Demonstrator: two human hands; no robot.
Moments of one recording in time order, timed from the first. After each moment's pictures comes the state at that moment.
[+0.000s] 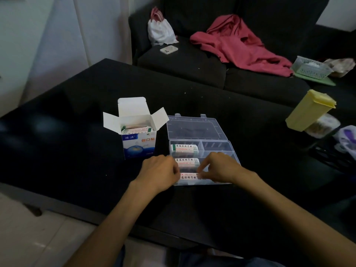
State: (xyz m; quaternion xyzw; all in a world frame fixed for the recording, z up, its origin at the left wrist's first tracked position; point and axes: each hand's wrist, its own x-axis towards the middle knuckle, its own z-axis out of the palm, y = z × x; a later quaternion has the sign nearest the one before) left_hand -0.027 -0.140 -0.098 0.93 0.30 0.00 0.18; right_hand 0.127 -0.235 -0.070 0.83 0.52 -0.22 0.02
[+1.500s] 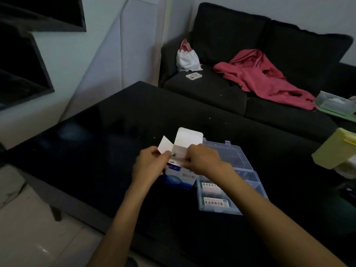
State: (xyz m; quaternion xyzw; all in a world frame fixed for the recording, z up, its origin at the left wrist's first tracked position) left_hand -0.083 -0.074 -0.073 0.60 0.51 0.27 0.55; right_hand 0.051 -0.123 -0.030 0.79 0.60 -0.13 0.03
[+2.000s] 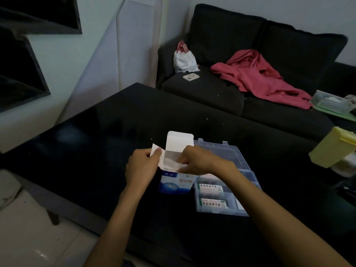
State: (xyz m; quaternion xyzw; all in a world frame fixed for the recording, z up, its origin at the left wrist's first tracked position) left_hand -0.086 -0.079 -0.066 0.62 0.53 0.31 0.49; right_hand 0.061 -0.123 -0.023 0.74 0.64 -0.23 0.01
